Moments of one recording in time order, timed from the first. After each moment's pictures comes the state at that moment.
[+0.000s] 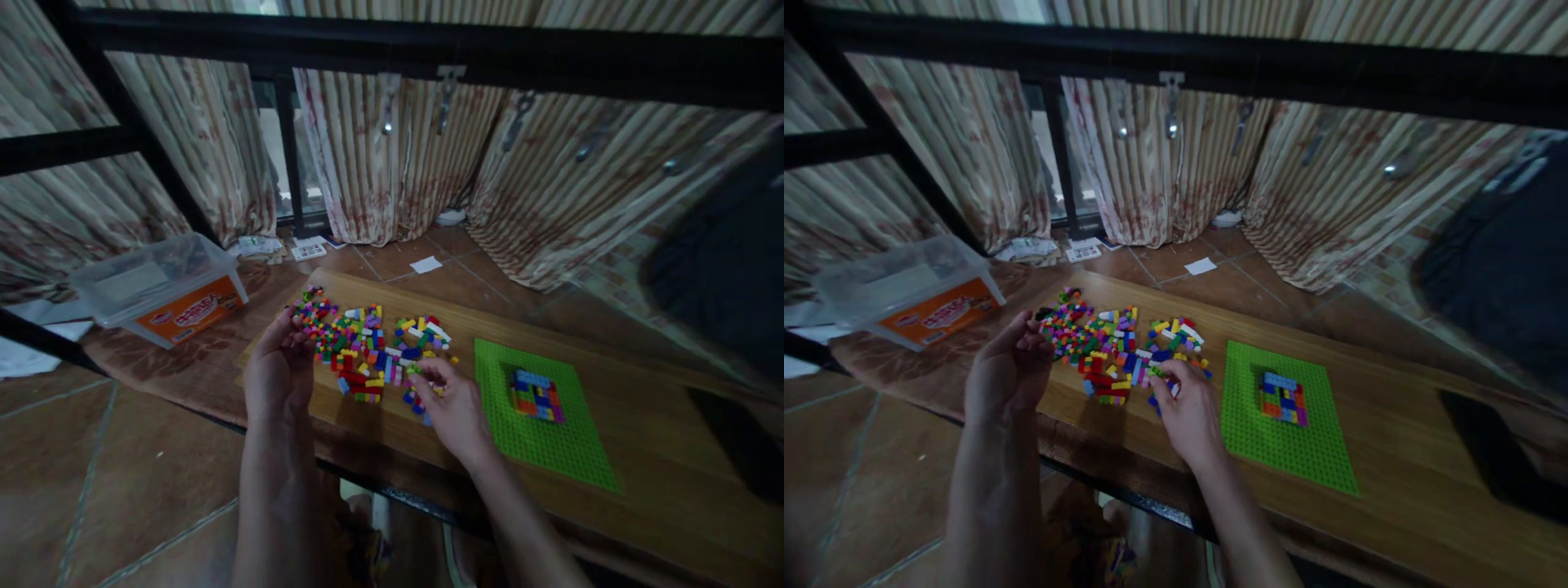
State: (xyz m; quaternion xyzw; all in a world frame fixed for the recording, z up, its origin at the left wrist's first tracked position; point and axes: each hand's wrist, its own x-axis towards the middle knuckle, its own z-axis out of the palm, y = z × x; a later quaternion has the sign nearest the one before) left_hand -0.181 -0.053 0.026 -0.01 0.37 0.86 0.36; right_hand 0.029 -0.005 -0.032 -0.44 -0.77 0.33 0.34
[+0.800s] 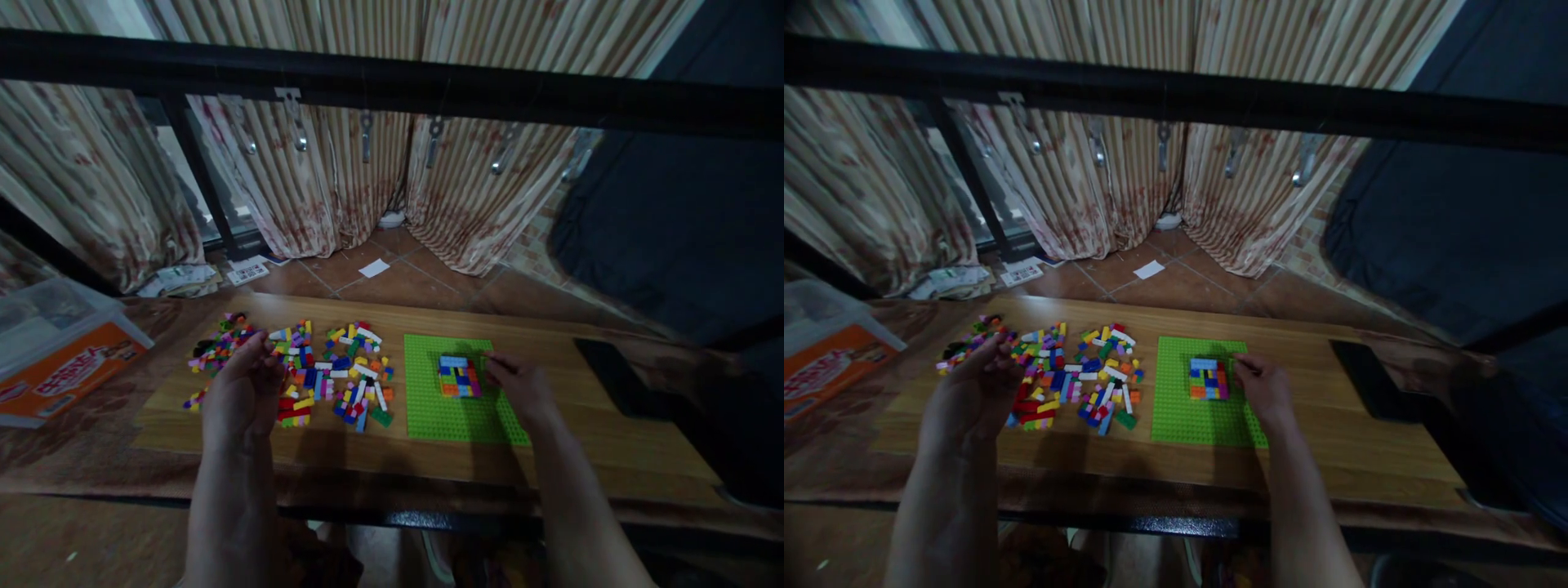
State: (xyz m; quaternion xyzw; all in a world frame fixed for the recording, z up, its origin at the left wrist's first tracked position) left_hand -0.132 -0.015 0.027 0.02 0.42 0.79 0.44; right_hand 0.224 0.068 -0.056 -0.64 -0.48 0.38 0.46
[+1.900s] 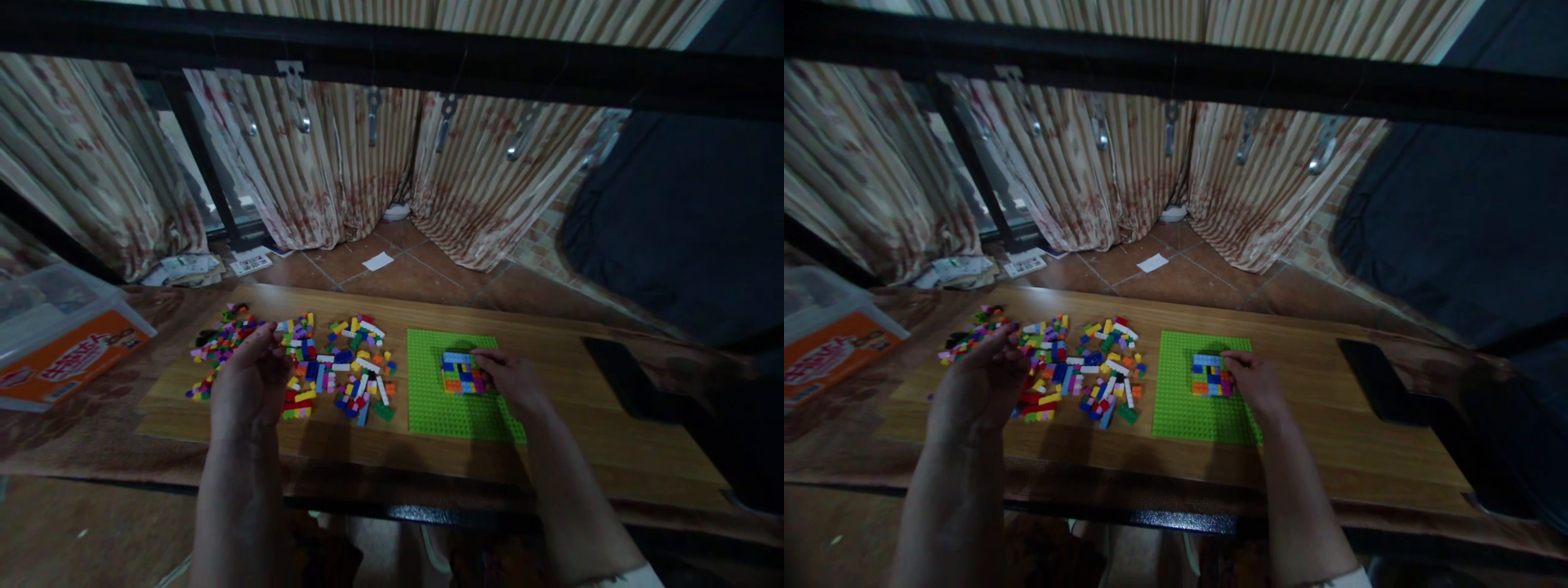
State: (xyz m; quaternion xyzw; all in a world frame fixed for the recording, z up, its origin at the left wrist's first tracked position) left_hand -0.127 -0.014 0.024 0.03 0.43 0.79 0.44; right_hand 0.204 0.074 -0.048 -0.64 -0.45 0.47 0.41
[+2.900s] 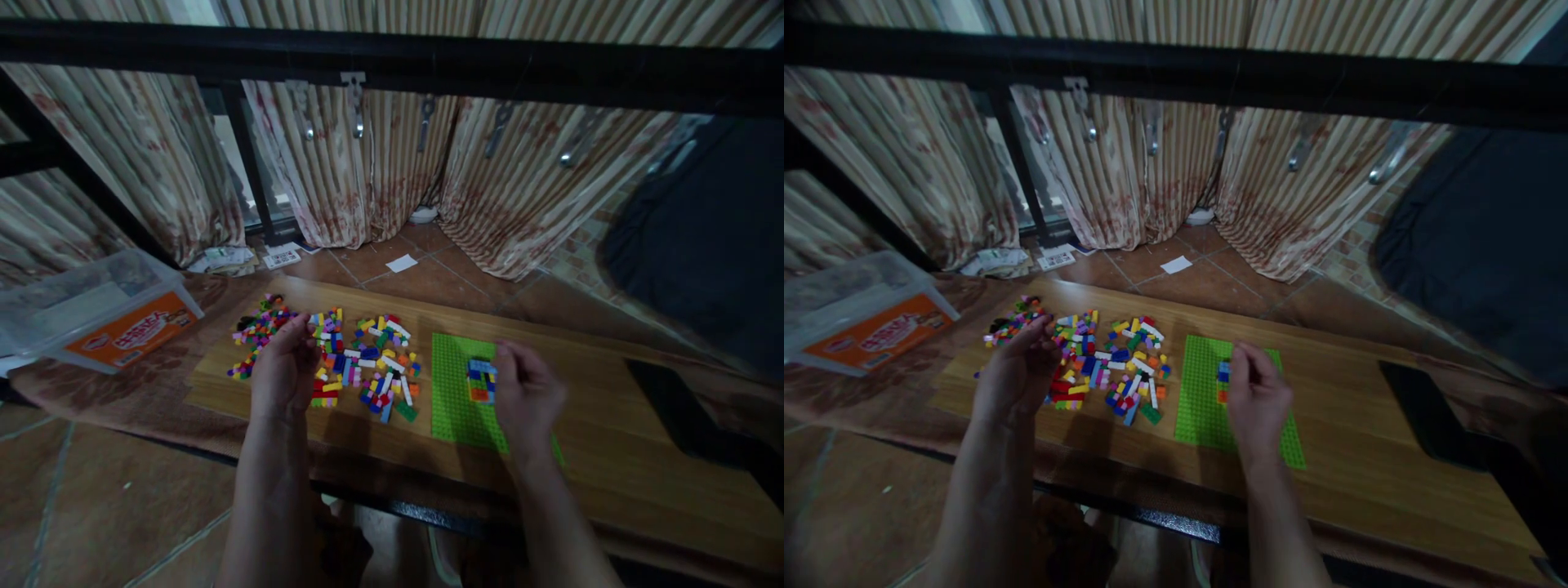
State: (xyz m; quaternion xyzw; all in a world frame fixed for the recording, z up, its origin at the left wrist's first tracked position) left_hand -0.128 -0.018 0.023 0.03 0.42 0.79 0.44; right_hand 0.141 0.037 -0.022 -0.52 -0.59 0.15 0.60
